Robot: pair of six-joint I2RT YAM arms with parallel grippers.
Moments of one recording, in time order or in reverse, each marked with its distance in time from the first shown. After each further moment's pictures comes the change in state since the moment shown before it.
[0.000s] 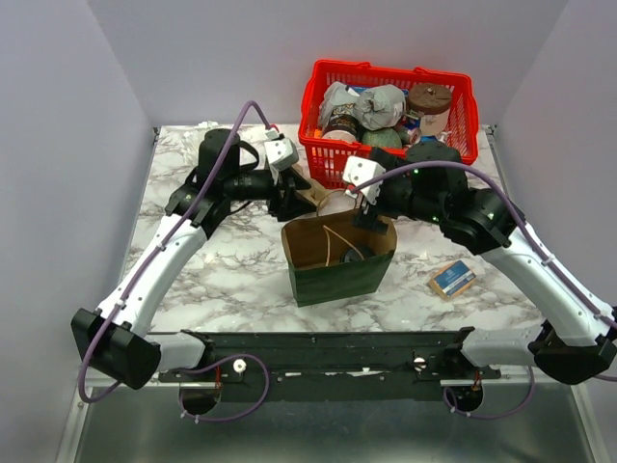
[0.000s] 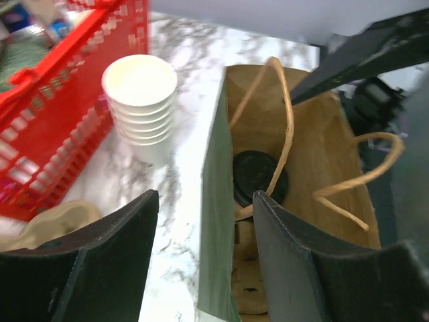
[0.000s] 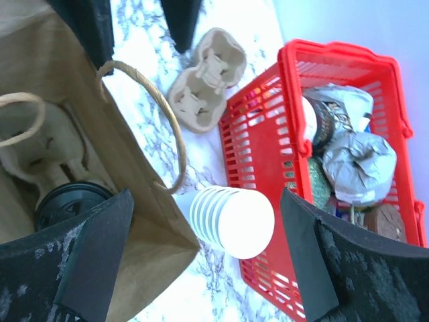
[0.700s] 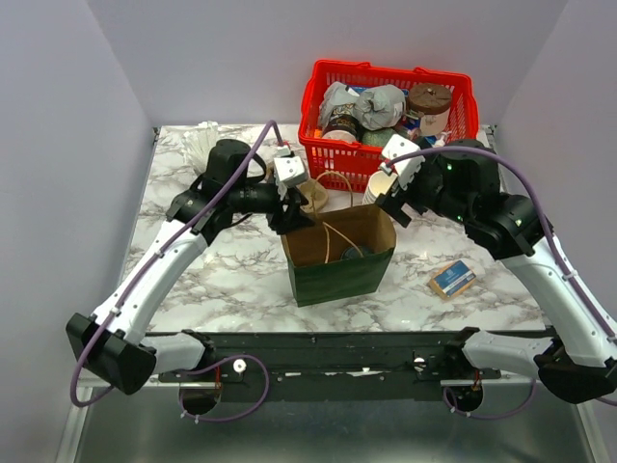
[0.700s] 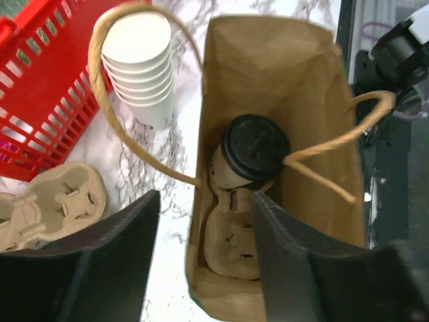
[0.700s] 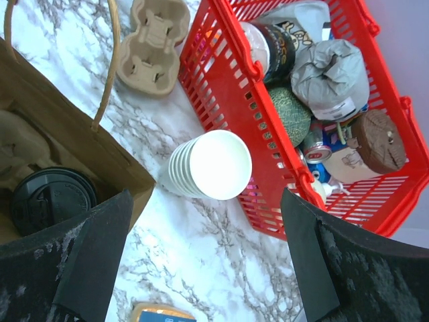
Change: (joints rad) left arm -0.066 -0.074 0.006 -0.208 -0.171 0.119; right arm -0.153 -0.102 -0.049 0.004 0.096 0.160
